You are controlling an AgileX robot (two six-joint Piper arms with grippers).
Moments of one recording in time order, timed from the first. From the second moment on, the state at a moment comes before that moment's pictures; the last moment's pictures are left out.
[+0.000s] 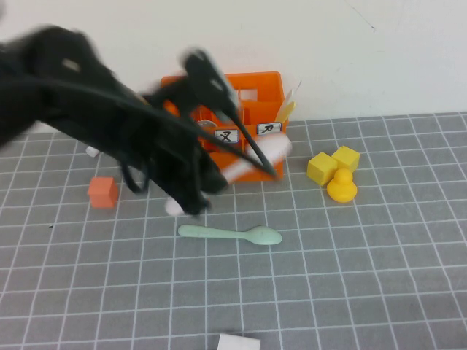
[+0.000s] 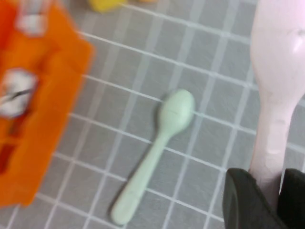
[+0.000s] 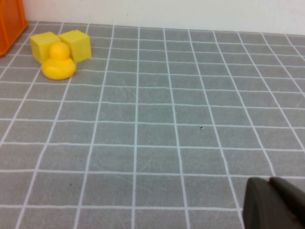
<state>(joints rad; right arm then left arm) -0.02 -0.01 0.02 0.00 0.41 -0.07 -0.41 1.57 -1.36 -0.46 0.92 0.89</state>
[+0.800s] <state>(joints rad) -0.02 -0.01 0.02 0.00 0.41 -0.07 -0.21 1.57 -1.23 -1.68 0.39 1.79</state>
